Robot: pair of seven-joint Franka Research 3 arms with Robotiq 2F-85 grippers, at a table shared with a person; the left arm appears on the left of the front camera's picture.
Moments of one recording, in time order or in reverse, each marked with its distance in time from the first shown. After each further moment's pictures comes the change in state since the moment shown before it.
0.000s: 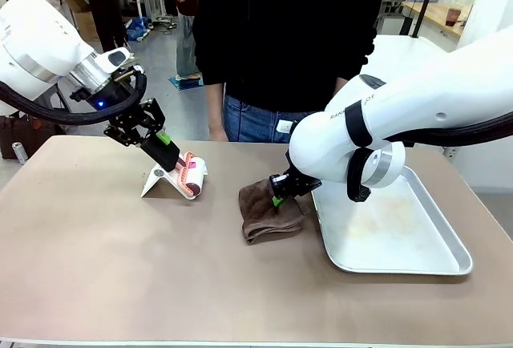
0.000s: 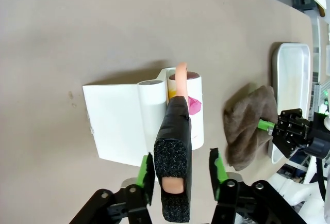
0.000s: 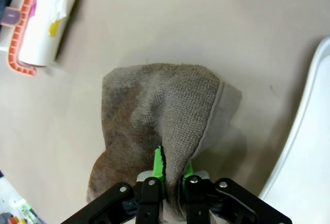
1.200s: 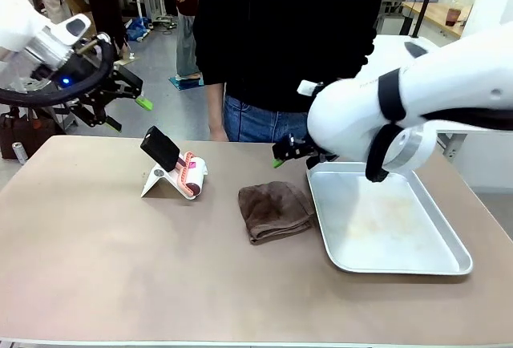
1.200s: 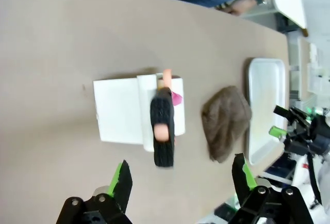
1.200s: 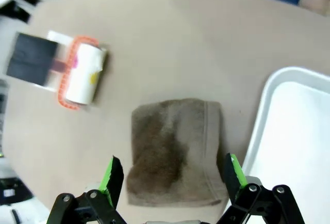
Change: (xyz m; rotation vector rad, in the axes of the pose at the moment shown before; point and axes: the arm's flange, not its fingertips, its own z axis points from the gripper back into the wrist) left arm -0.032 0.004 0.081 -0.086 -0.129 0.016; right arm 0.006 -0.004 0.088 0.047 -0.218 -0.070
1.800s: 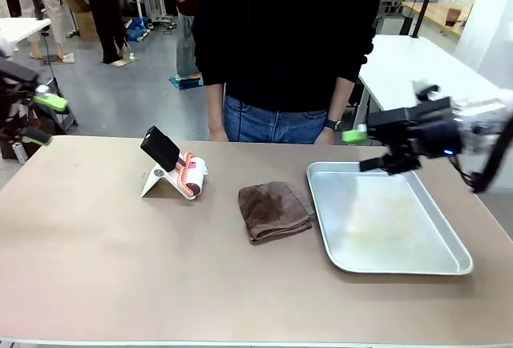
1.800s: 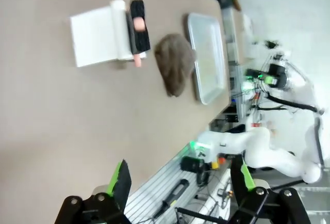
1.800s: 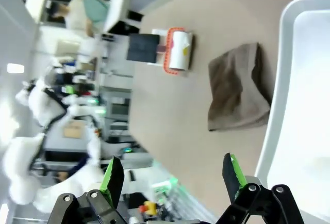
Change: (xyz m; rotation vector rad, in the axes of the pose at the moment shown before) left arm -0.104 0.089 0.109 -0.360 0.051 -0.048; right arm -0.068 -0.119 0.132 0.601 -0.005 -0.346
